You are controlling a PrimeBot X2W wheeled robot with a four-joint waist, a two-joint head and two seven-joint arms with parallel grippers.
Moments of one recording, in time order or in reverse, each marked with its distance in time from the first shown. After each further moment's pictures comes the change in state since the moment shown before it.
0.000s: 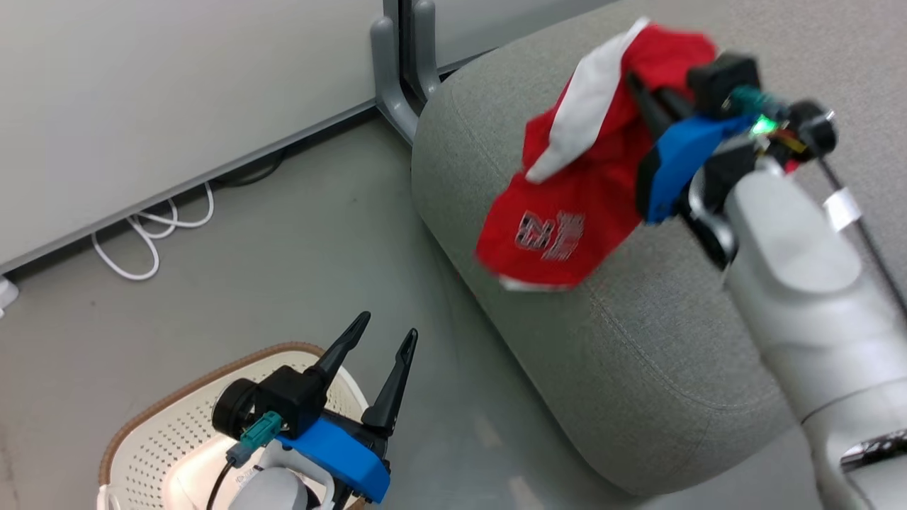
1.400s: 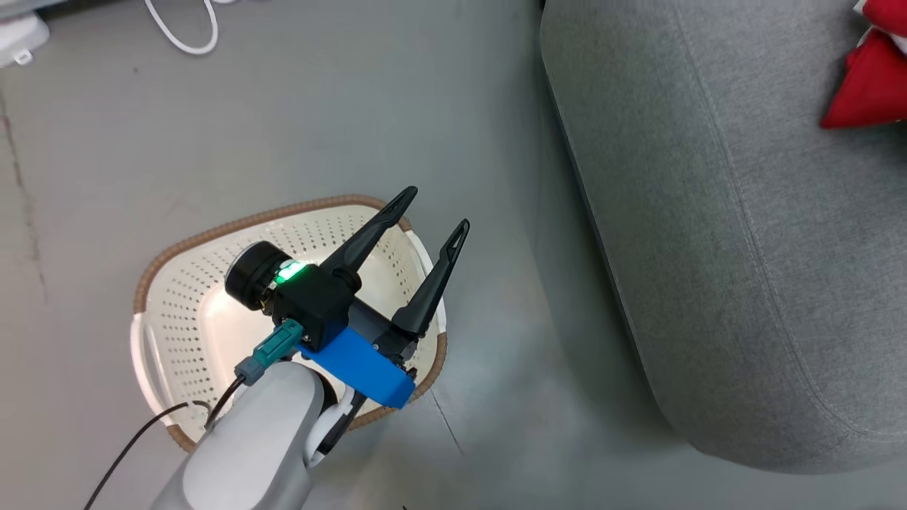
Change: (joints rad) left arm -0.272 0.063 -0.143 -0.123 -0.002 0.000 0.000; right arm -0.072 -0.331 -0.548 0.129 -0.206 0.000 -0.130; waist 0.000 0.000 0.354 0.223
